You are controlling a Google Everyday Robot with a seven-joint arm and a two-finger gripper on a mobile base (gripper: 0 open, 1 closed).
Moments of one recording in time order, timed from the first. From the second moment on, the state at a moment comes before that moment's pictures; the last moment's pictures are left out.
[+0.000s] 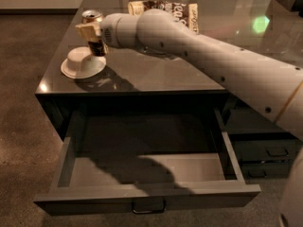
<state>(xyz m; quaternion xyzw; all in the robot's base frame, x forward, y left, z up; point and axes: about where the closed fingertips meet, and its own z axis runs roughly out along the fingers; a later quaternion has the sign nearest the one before) 0.716 0.172 0.959 -0.31 0.70 0.32 0.56</state>
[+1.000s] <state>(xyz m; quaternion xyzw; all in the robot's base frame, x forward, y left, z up) 0.619 0.055 0.975 -0.42 0.60 0.35 0.58</state>
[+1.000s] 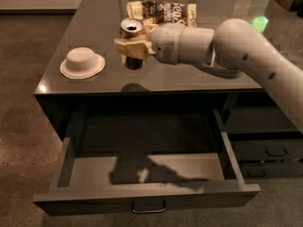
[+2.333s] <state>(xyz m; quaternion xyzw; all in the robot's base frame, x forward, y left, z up) 0.527 -0.012 0.892 -0.58 0.56 0.35 0.48</state>
